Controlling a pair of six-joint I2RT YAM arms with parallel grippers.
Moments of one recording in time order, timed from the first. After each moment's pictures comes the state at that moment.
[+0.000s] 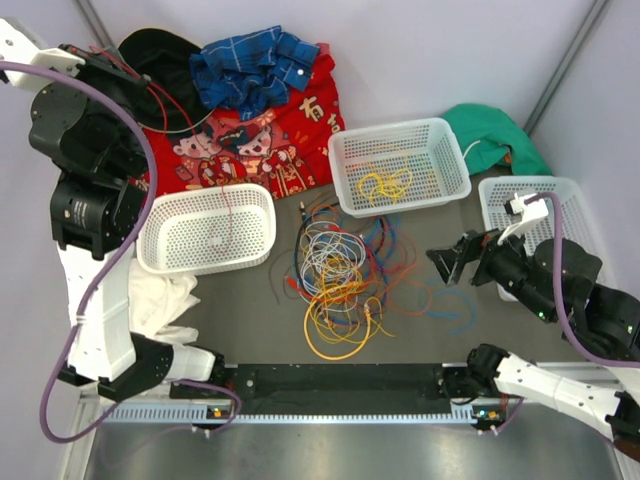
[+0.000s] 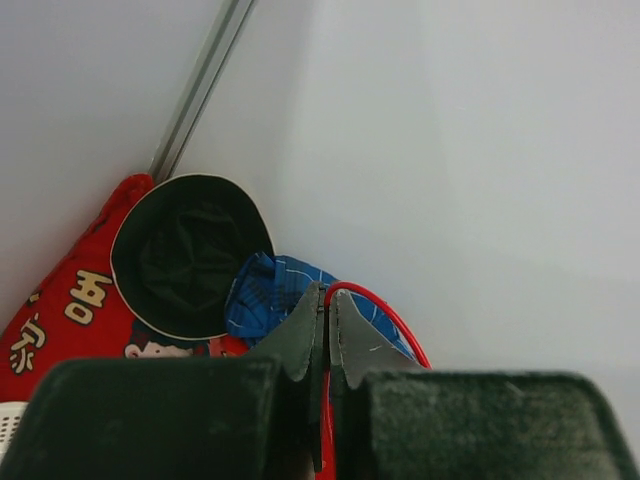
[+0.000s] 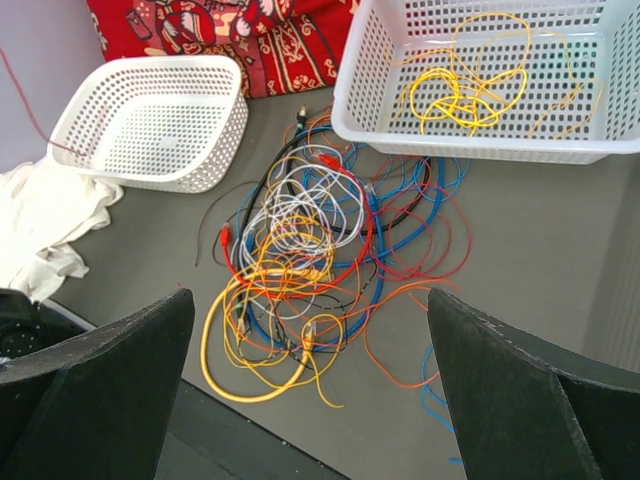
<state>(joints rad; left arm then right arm) -0.31 1.36 2.26 -0.54 -0.72 -0.42 0.91 0.63 1.24 -0.88 0.37 0.39</state>
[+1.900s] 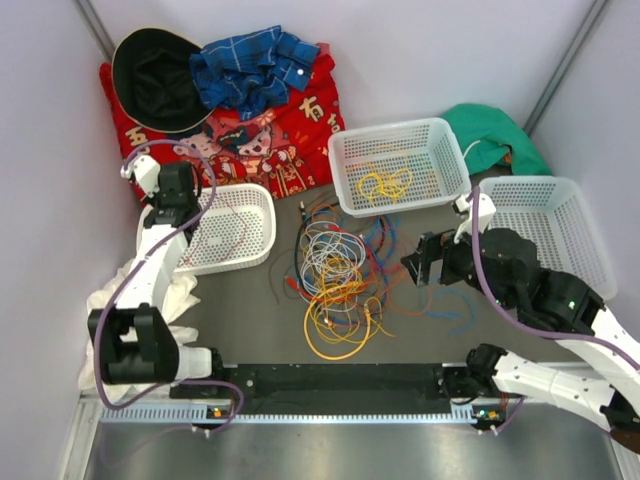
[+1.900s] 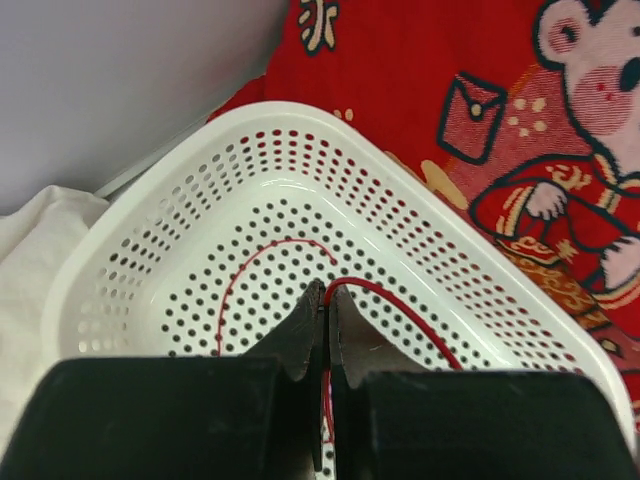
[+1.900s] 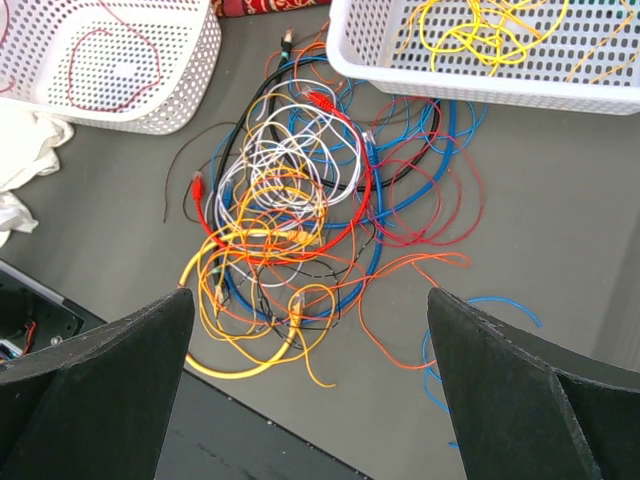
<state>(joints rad) 0.03 1.32 1.06 -0.31 -0.62 -0.61 0.91 0.73 1.13 -0.83 0.34 0.40</state>
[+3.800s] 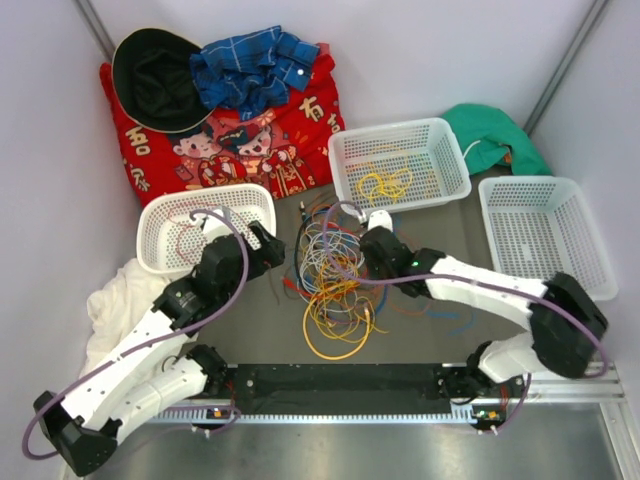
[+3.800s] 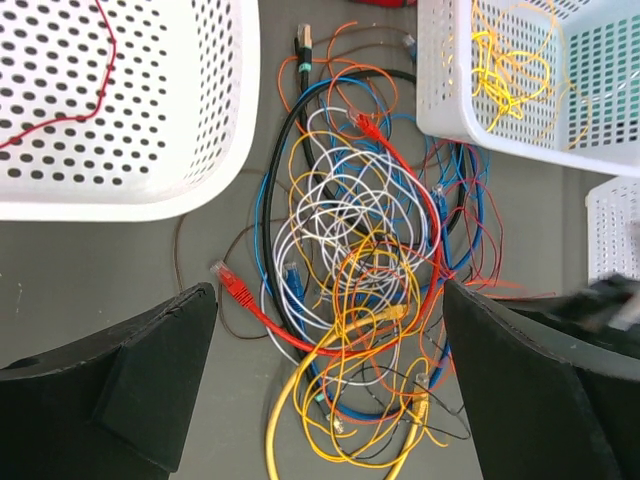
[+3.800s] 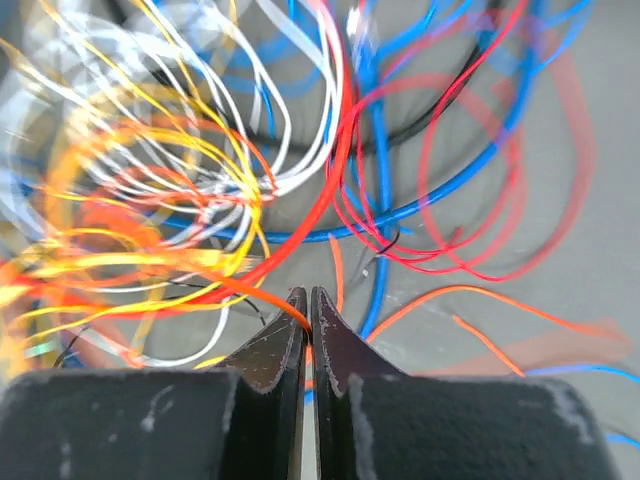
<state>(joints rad) -0.66 0.77 0.74 -0.48 -0.39 -0.85 0.88 1.45 0.85 -0.30 0.37 0.40</state>
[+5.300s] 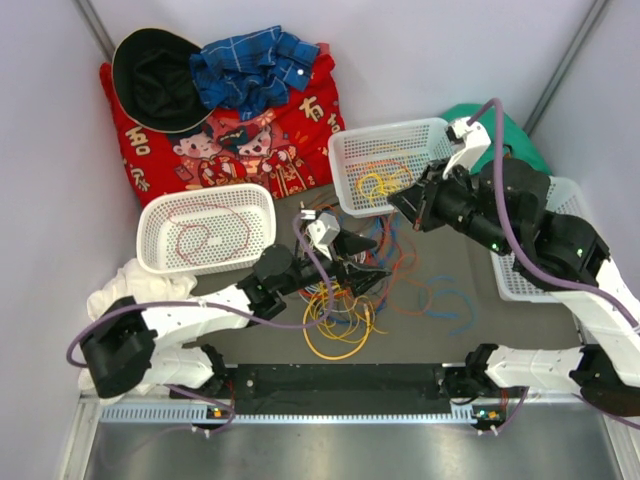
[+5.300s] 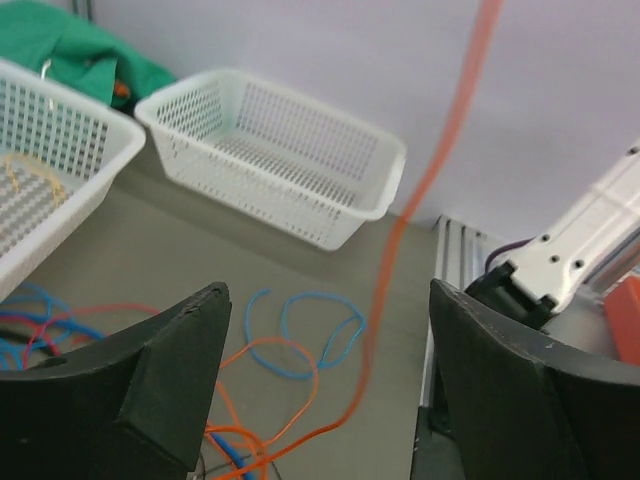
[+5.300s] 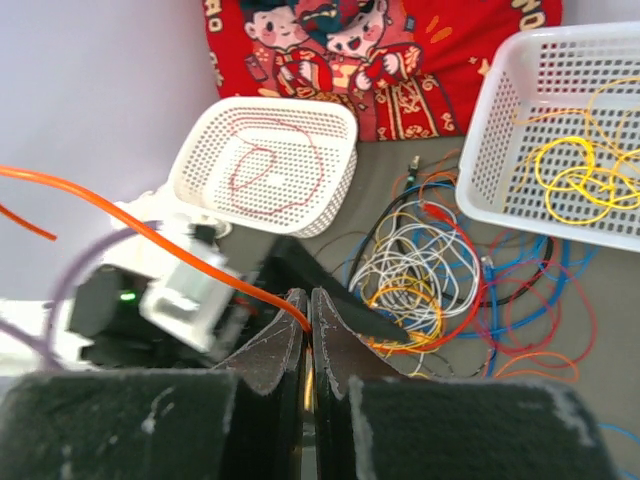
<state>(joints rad) -0.97 1.23 0.64 0.82 0.28 -0.37 0.93 1.10 1.69 -0.84 0.24 0.45</state>
